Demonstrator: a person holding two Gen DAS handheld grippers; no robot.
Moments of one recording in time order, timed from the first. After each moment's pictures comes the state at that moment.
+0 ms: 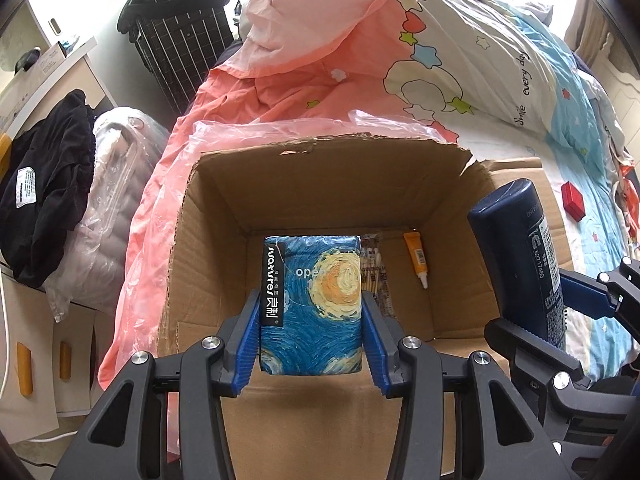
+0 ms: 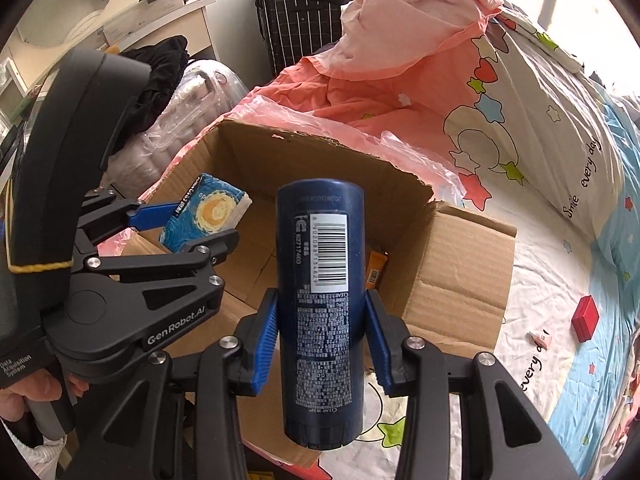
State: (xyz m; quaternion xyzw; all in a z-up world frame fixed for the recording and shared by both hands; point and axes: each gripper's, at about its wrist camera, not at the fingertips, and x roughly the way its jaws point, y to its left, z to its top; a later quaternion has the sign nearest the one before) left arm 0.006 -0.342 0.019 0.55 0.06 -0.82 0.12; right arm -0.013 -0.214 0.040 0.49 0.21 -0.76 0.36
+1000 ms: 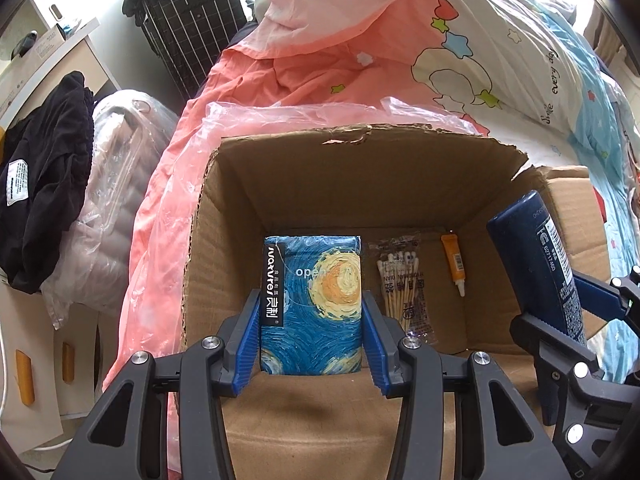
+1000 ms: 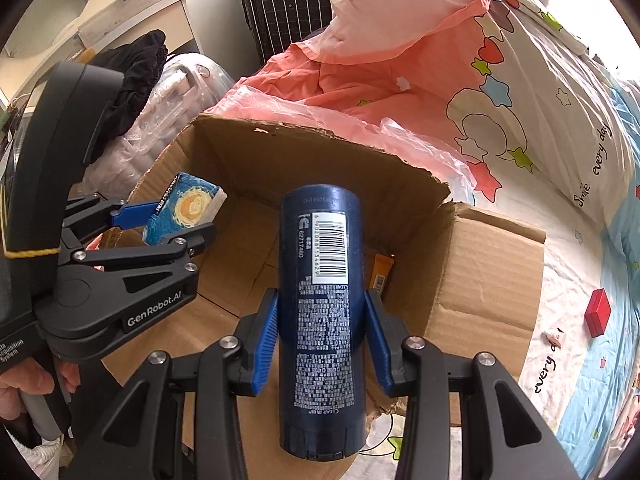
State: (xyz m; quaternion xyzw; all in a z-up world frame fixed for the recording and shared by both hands) left arm -0.012 -0.376 -0.009 0.57 0.06 -0.81 0.14; right arm -0.037 -0.231 0.016 0.52 0.20 -0.76 0.34
